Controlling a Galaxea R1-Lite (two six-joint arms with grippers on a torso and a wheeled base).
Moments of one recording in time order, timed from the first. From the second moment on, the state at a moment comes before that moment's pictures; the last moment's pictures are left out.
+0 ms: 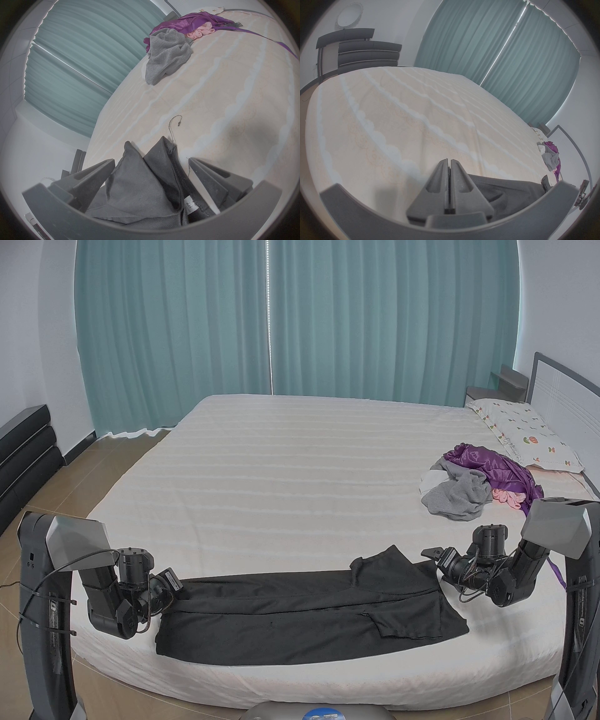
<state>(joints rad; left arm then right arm) -0.02 2.49 -0.69 -1.25 0.05 -0.57 0.06 2.45 -0.85 -1.01 0.20 0.80</state>
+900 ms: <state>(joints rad) -0.02 2.49 -0.69 -1.28 0.06 -0.57 0.08 2.52 -1.05 -0.82 0.12 0.70</state>
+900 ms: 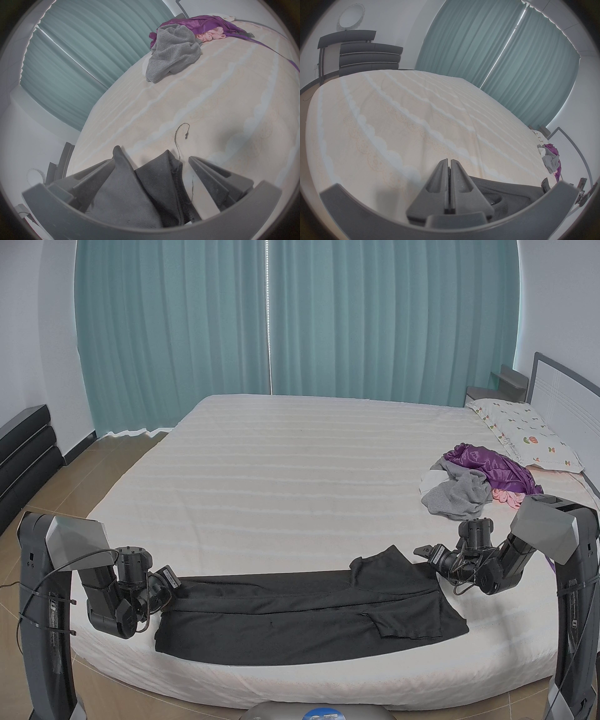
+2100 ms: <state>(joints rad) -0.02 2.53 -0.84 -1.27 0.09 -0.62 0.04 2.48 -1.03 -0.83 0.11 0.80</state>
